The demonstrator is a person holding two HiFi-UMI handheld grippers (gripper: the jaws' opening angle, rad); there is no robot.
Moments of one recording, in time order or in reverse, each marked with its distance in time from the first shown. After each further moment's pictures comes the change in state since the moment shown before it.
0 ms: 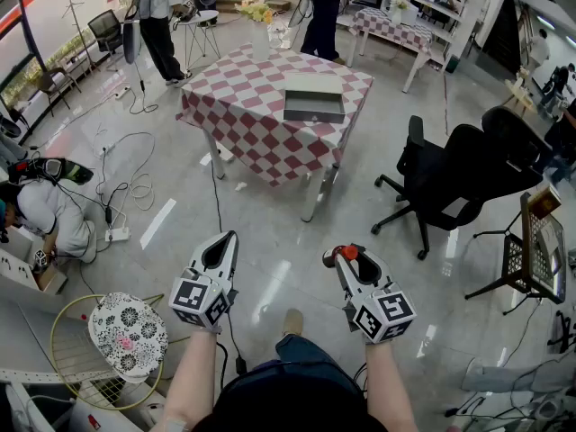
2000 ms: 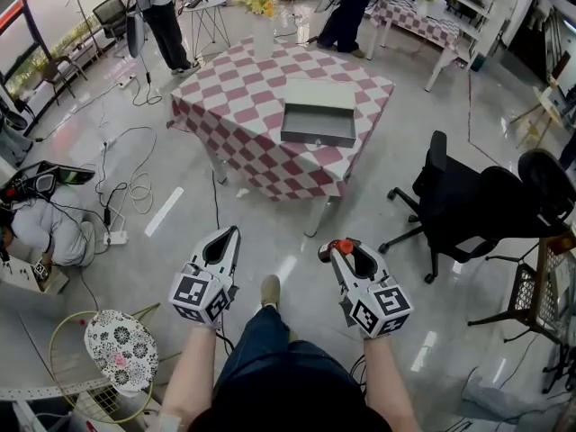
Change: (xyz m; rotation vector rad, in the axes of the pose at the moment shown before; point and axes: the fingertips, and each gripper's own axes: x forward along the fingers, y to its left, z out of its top) left arm 0.216 0.068 -0.010 0.011 0.045 0.057; right arm 0.184 -0.152 0.030 0.028 0.046 0.087
